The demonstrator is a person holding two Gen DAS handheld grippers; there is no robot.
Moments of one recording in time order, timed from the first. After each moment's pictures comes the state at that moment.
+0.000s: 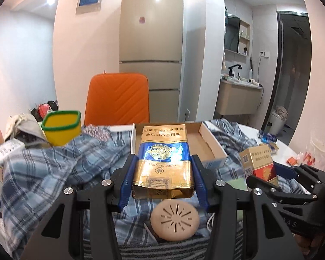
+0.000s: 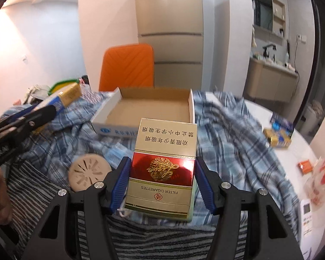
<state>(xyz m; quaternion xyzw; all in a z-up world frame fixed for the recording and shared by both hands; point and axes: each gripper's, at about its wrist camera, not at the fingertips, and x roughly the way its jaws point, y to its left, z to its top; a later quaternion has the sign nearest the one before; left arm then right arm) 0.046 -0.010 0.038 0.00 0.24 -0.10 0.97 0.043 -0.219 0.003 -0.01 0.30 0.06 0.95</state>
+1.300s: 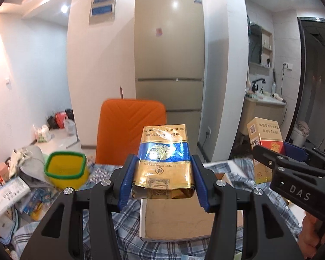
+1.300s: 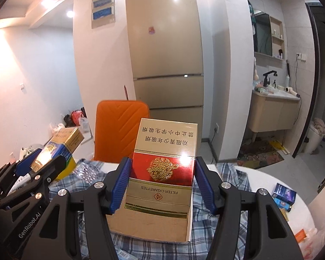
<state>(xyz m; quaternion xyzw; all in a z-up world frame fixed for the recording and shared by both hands) 0.171 -0.031 0.095 0.00 0.23 -0.03 0.97 0.200 -0.216 0.129 0.01 0.25 0.06 0.97</state>
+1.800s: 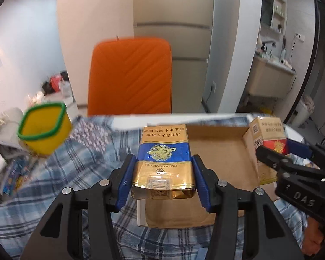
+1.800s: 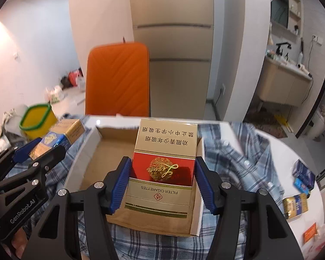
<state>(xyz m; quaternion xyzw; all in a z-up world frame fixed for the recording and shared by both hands) 0.237 -0.028 0.003 0.00 0.38 -0.03 0.92 0.277 -0.200 0.019 -0.02 0.39 0.07 0.92</state>
